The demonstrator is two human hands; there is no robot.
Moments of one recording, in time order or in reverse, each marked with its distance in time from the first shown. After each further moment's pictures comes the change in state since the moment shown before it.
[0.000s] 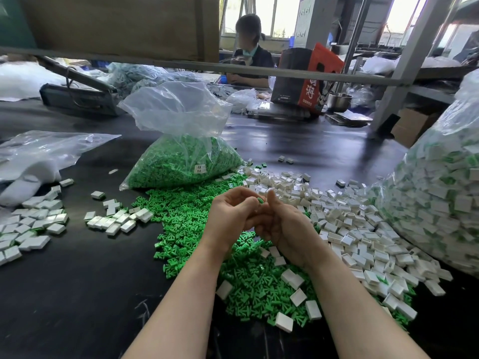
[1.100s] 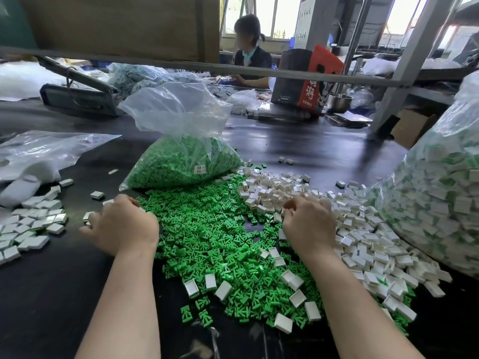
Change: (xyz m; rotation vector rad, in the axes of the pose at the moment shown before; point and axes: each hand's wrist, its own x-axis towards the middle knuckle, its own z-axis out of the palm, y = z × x) left_hand 0.002 0.013 -0.123 1.330 0.894 -0.273; right_hand -0.001 -0.003 -0.018 -1.495 0.757 -0.099
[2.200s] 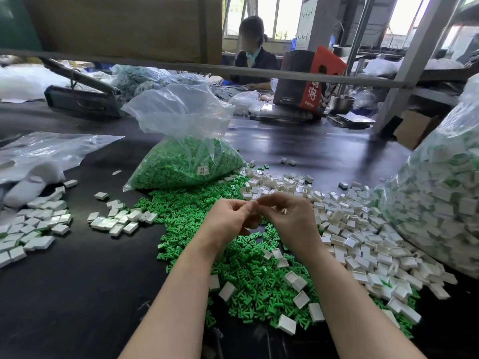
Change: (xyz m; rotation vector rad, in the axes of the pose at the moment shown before) left_hand -0.073 0.076 0.013 -1.007 -1.043 0.270; right_hand -0.006 -0.026 -0.010 0.804 -0.145 -0.208
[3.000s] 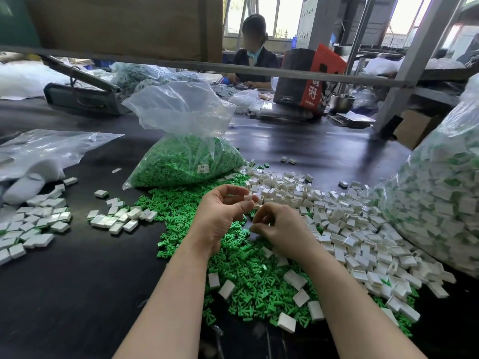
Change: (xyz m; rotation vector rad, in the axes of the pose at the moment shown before) left_hand -0.002 0.003 -0.008 -0.271 0.045 0.115; right_hand -0.002 0.006 0.004 -0.344 -0.305 0.135
